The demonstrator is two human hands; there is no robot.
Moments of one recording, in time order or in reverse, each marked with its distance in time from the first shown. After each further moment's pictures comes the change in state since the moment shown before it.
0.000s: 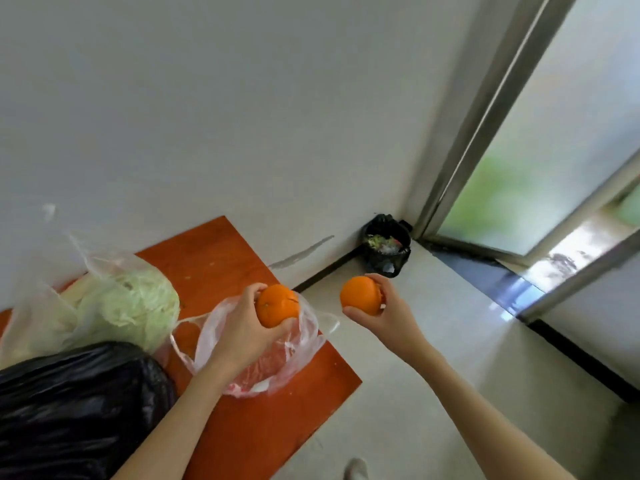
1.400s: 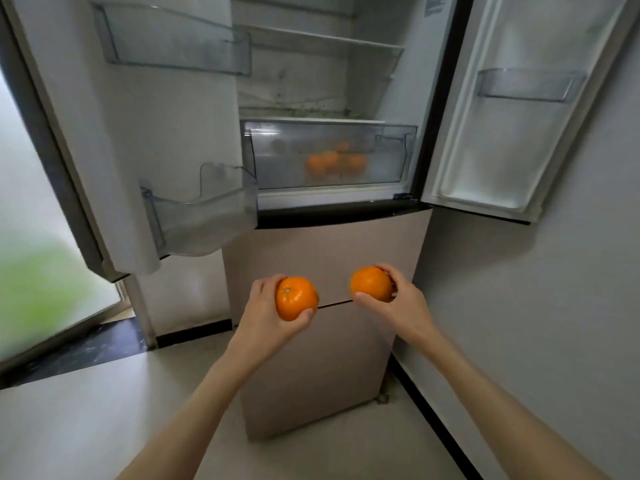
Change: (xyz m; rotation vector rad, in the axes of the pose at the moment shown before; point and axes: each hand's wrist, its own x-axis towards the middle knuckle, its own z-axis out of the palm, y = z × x) left_hand -0.501 0.500 0.508 -0.128 -0.814 1.127; right_hand -0.698 0.234 -0.501 -0.081 1.249 0.522
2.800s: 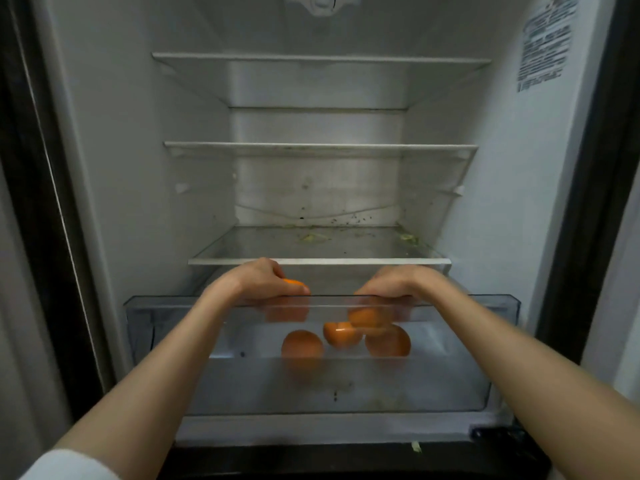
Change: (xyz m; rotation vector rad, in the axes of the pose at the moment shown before) left_hand 0.520 0.086 -0.020 0.476 -0.020 -0.325; right_hand 0.568 -0.071 -0.076 -0.486 -0.658 -0.028
